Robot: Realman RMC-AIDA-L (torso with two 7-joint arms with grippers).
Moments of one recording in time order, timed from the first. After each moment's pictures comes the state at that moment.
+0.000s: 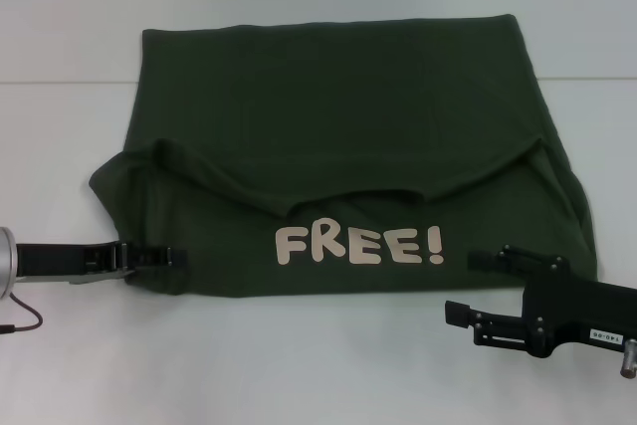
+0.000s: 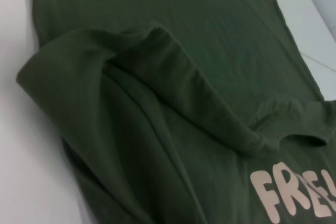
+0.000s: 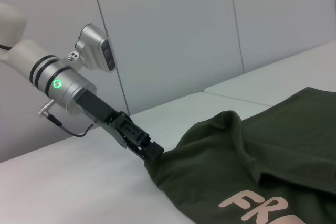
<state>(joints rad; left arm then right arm) -0.58 -2.05 0.45 0.69 2.44 1.42 -2.19 0.44 2.09 -0.63 -0.50 -1.98 -1.56 1.12</state>
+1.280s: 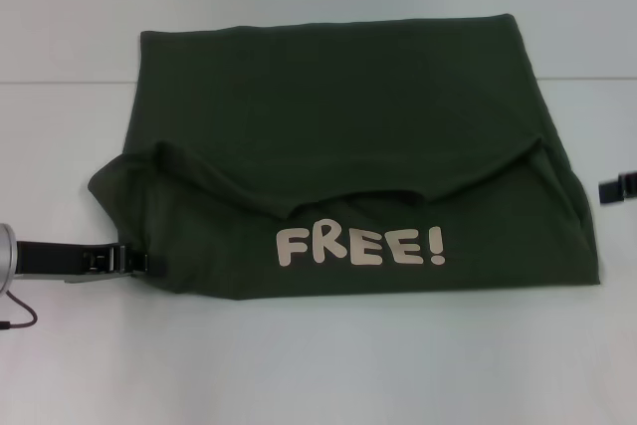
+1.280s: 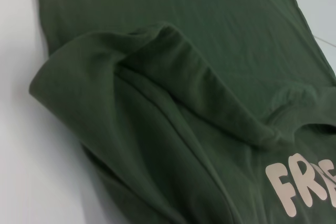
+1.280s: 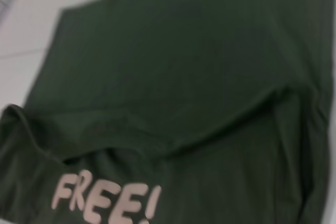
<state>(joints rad) -0.59 -2.04 0.47 0.70 2.48 1.42 -2.20 0.63 1.91 -0.64 -0.99 -2.47 -1.64 2.52</state>
